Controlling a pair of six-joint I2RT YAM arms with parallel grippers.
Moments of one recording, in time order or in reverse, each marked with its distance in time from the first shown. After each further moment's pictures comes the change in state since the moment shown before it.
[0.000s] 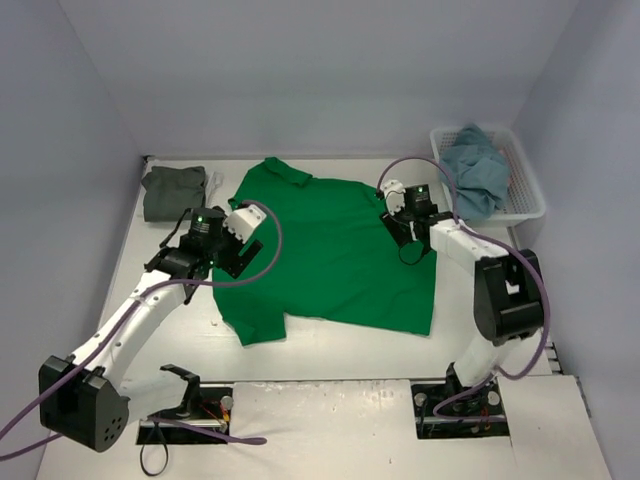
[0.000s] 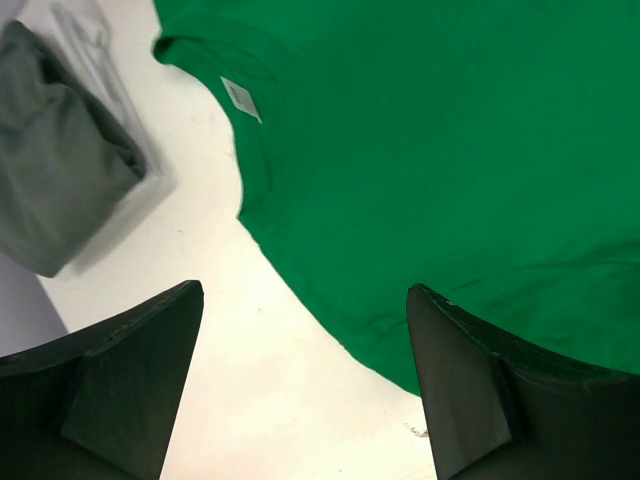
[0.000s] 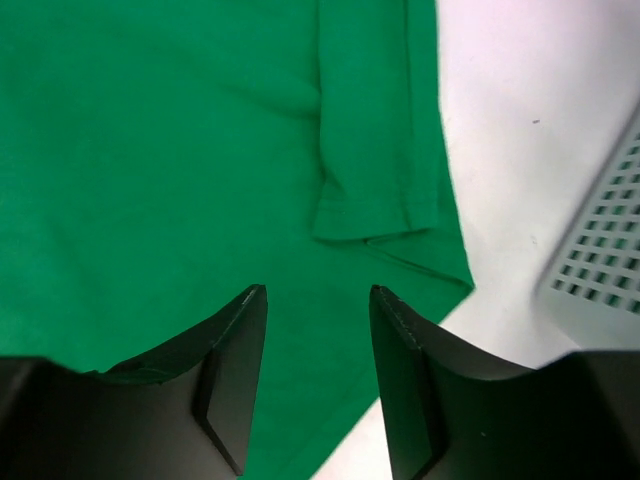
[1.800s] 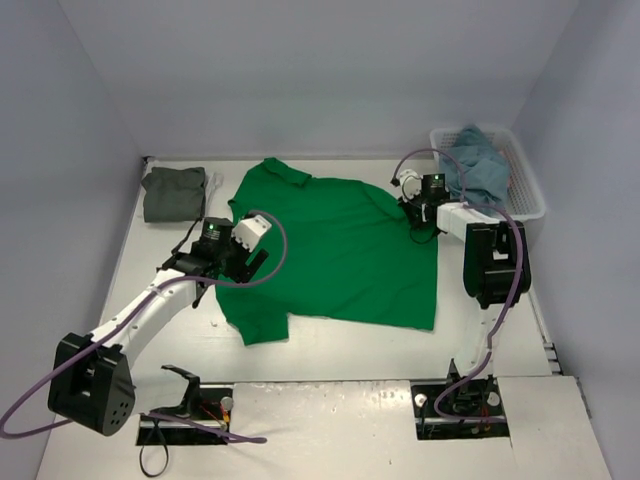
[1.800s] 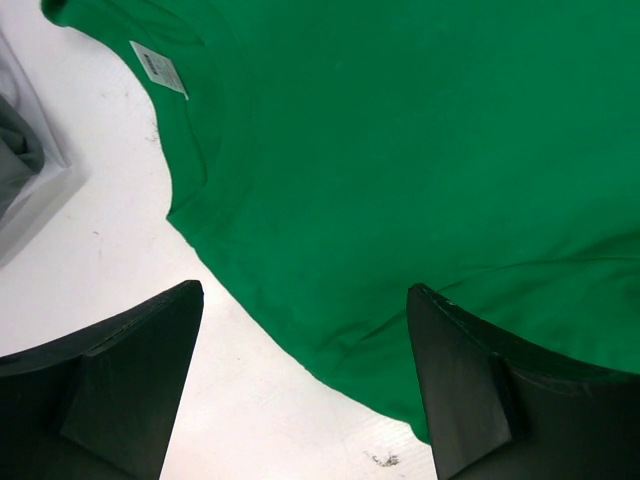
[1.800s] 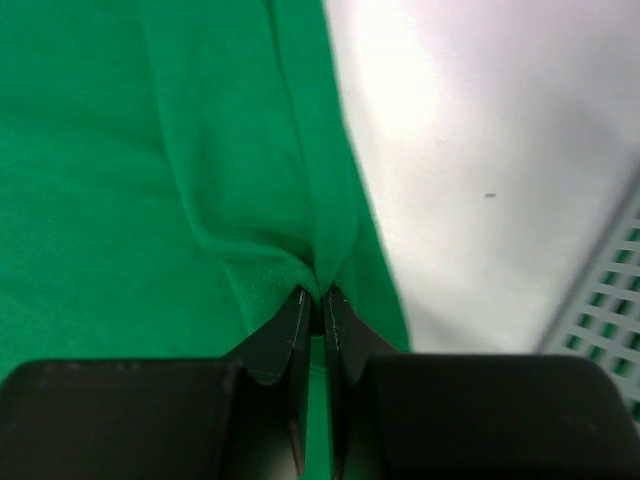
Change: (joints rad) left arm 0.000 0.088 -0.124 0.130 0.040 -0.053; right arm -0.172 0.336 0.213 0.102 -0.151 -0.068
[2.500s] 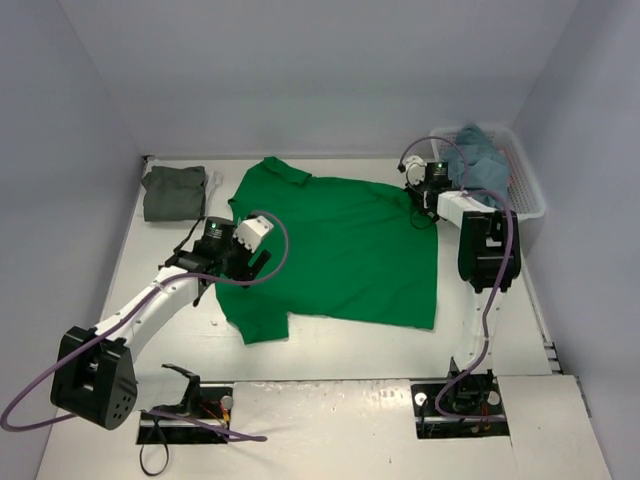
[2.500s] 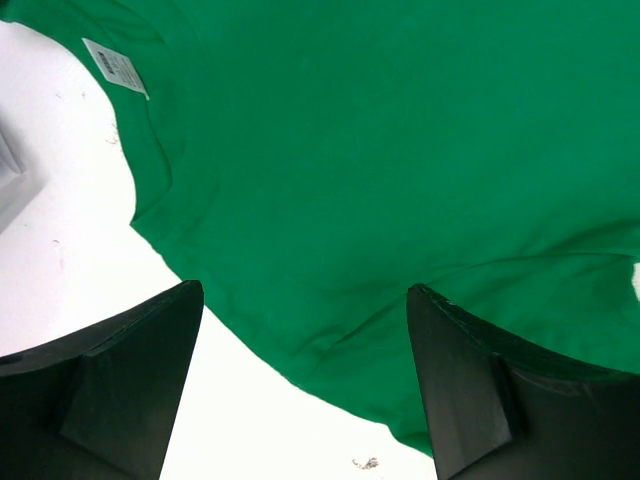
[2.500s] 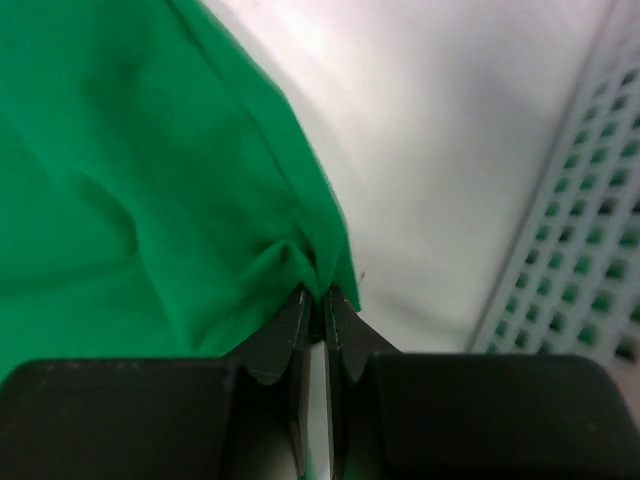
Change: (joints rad) left arm 0.000 0.029 -0.001 -0.004 0.051 -0.023; right arm -0.042 0.153 0.206 0.016 0.079 -0.023
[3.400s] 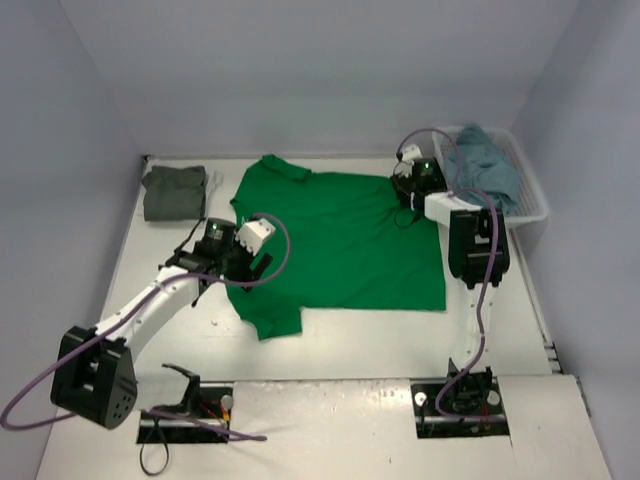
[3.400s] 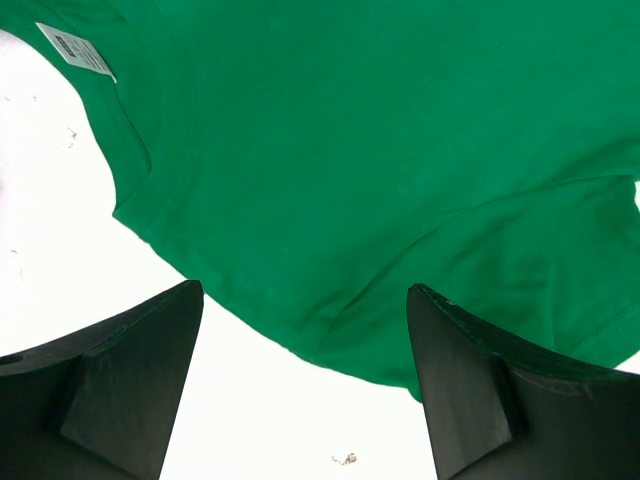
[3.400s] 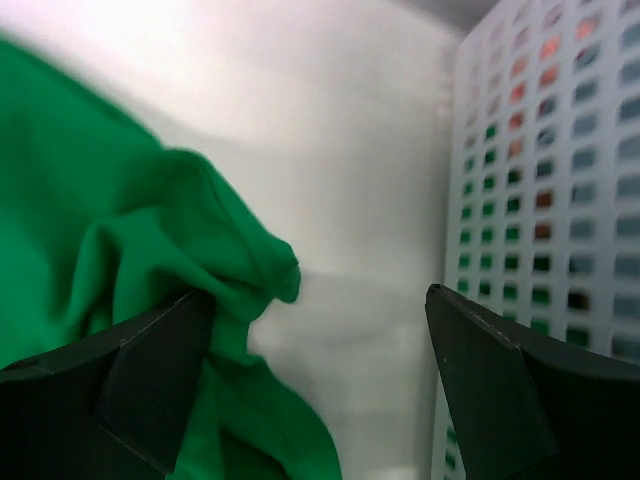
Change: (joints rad) left arm -0.005 0.002 -0.003 -0.024 0.066 -0.011; right arm 0.061 0.105 0.063 0.259 0.291 0.105
